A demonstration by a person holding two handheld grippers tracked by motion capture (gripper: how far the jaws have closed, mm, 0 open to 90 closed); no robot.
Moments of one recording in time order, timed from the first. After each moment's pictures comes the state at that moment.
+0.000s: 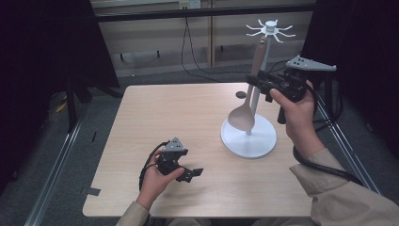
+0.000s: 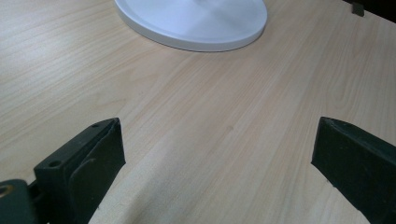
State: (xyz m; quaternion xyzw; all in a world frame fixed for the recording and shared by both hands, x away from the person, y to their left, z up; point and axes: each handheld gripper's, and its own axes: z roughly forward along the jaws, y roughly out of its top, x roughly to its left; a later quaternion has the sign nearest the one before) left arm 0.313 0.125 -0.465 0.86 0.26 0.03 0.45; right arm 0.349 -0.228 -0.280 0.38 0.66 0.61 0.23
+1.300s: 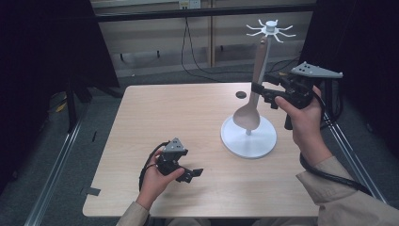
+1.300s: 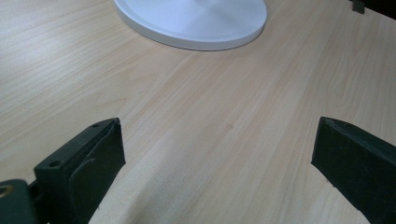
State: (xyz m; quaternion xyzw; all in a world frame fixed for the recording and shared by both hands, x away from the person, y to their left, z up) left arm 0.312 0.125 -0.466 0.86 0.26 0.03 0.44; right arm 0.335 -0.240 -0.289 0.40 0.66 0.58 0.26
